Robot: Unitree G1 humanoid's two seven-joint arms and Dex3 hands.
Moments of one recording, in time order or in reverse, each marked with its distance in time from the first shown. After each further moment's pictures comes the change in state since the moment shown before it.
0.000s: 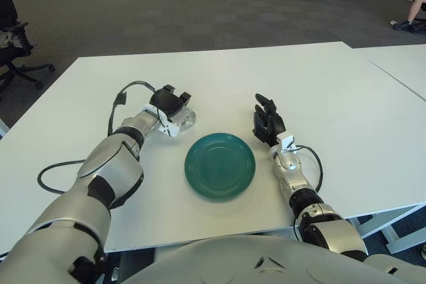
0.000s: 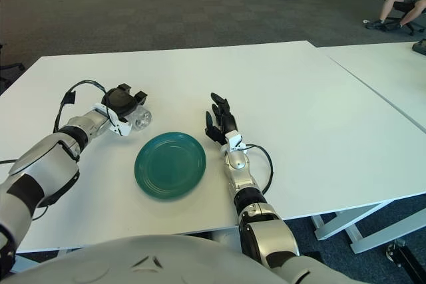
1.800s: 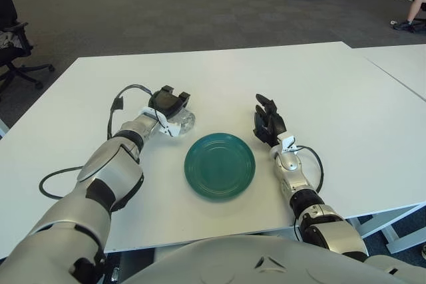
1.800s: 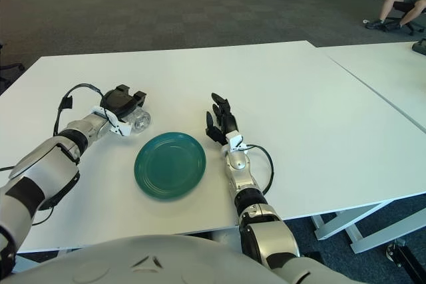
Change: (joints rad) left arm 0.030 0.001 0.071 -0.006 -0.047 -0.026 0.024; right arm 0.008 -0.002 -0.004 -0.014 0.001 0.007 0.011
